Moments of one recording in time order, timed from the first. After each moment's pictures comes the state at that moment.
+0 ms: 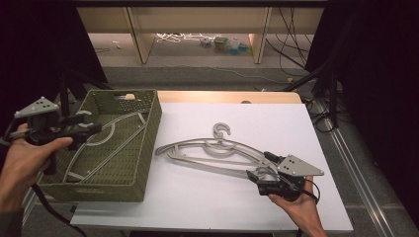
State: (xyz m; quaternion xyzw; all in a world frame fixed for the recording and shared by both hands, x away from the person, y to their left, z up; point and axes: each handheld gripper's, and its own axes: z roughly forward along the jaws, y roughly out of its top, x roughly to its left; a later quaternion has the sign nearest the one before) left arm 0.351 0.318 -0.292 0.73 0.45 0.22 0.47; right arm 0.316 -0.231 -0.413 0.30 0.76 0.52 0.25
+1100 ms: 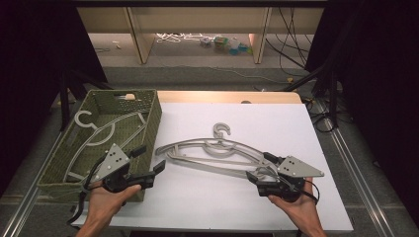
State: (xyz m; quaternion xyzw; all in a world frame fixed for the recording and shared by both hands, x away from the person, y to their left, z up) left arm 0.301 0.192 -0.380 0.71 0.35 0.25 0.55; right arm 0.314 -0.230 -0.414 0.30 0.76 0.52 0.24
